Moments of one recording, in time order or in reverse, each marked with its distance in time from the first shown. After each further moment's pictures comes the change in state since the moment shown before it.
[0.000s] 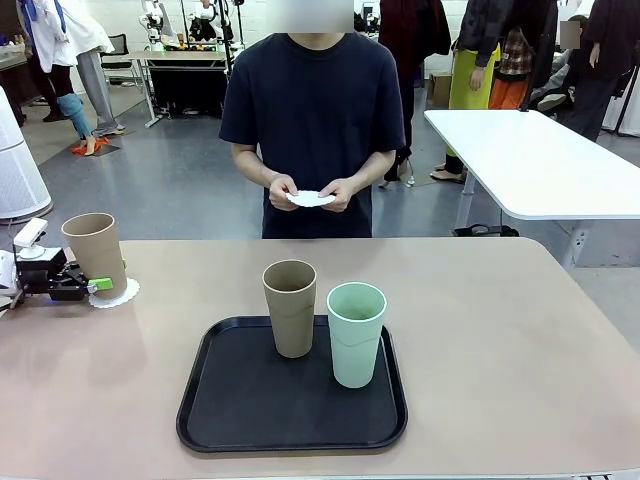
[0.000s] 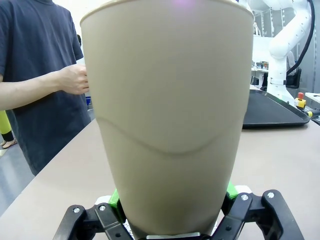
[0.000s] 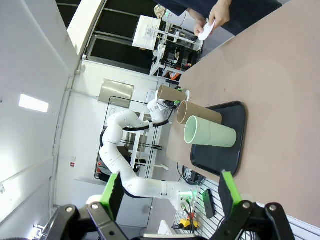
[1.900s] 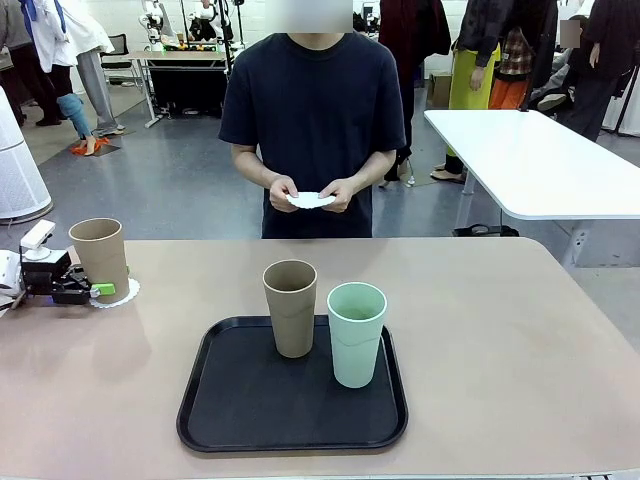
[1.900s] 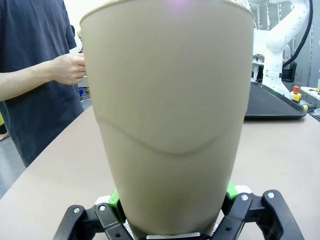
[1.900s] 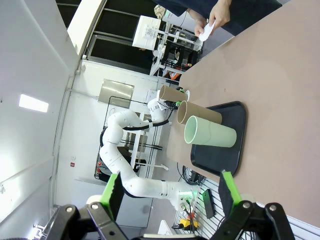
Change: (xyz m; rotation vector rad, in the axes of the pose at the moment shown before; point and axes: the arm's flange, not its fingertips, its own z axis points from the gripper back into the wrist) left arm -0.003 0.001 -0.005 -0.028 0.052 0.017; right arm 0.000 0.000 0.000 0.000 0.000 0.000
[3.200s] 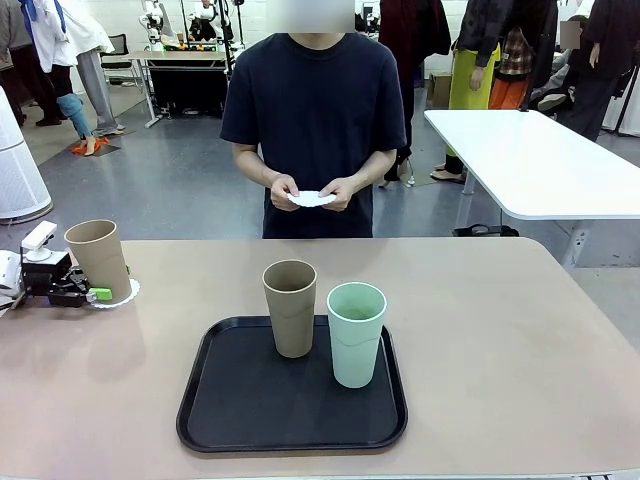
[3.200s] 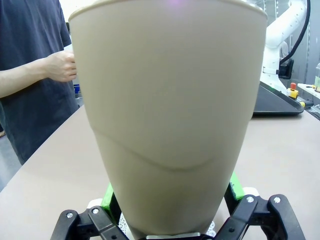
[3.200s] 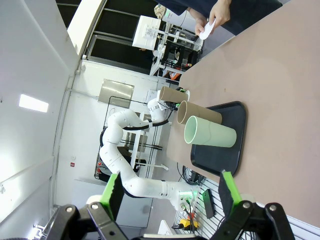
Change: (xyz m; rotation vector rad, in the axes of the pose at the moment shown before) left arm -0.001 -0.001 -0.001 -0.017 0.020 0.003; right arm 0.000 0.000 0.000 0.000 0.000 0.000
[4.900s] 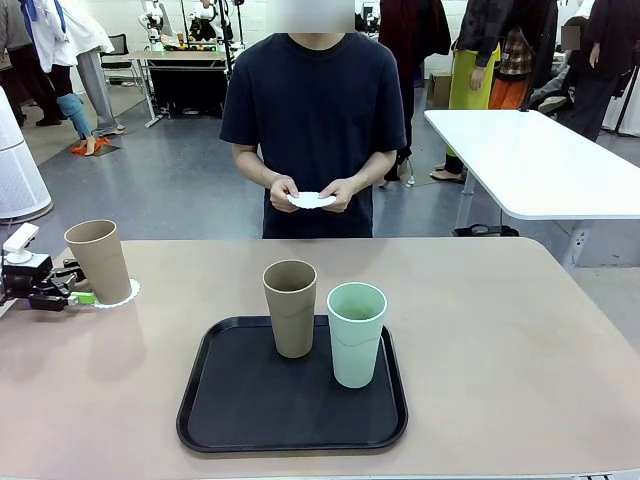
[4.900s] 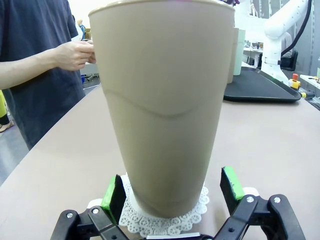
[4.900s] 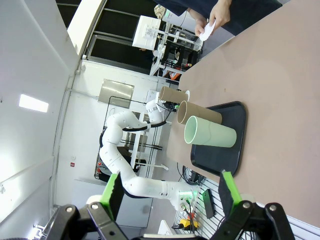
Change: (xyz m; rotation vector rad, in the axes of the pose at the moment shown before) left arm -0.003 -0.007 0.037 0.034 0.050 -0.008; right arm 0.000 0.000 0.000 0.000 0.000 0.000
